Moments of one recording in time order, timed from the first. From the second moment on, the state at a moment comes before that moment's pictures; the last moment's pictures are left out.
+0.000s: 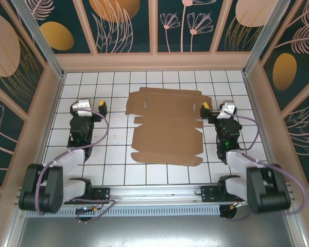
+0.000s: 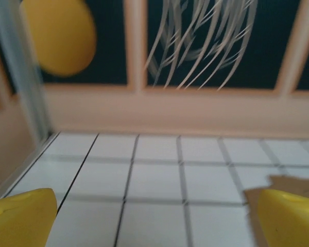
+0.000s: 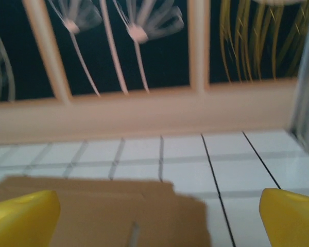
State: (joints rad) left arm -0.15 1.18 0.38 0.81 -0.13 -0.04; right arm 0.17 1.11 0.30 0.87 0.06 0.10
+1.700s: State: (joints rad) left arm -0.55 1.91 1.02 -0.02 0.21 -0.73; right arm -0.06 1.57 0.36 0.72 -0.46 1.34
